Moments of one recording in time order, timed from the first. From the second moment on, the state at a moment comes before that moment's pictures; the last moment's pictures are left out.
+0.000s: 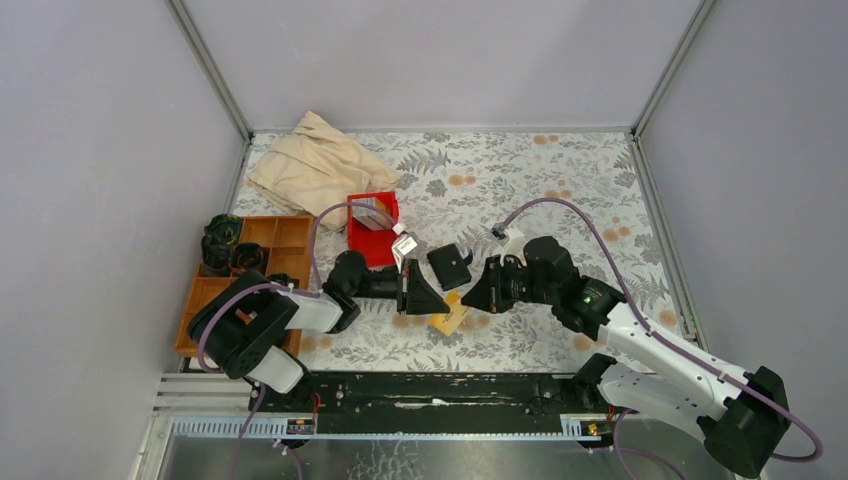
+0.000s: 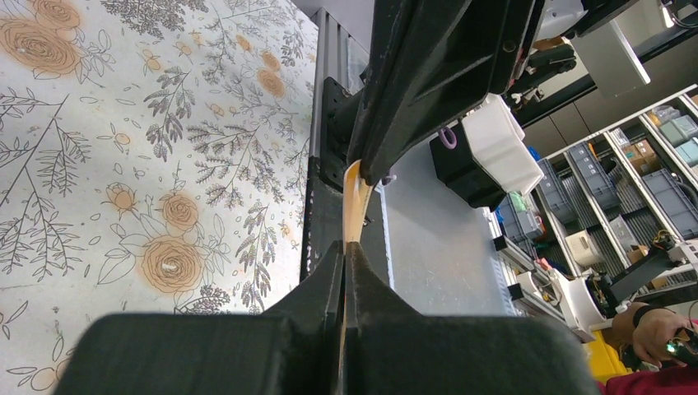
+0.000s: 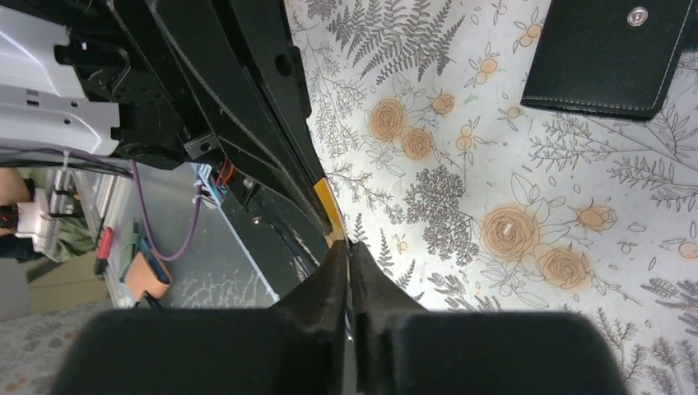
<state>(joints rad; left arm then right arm) -0.65 1.52 0.34 1.23 0.96 -0.83 0.75 0.91 0.64 -0.27 -0.38 0.60</state>
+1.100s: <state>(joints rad) -0.69 1.47 0.31 1.17 0.29 -1.19 0.74 0.89 0.39 0.23 -0.12 0.73</state>
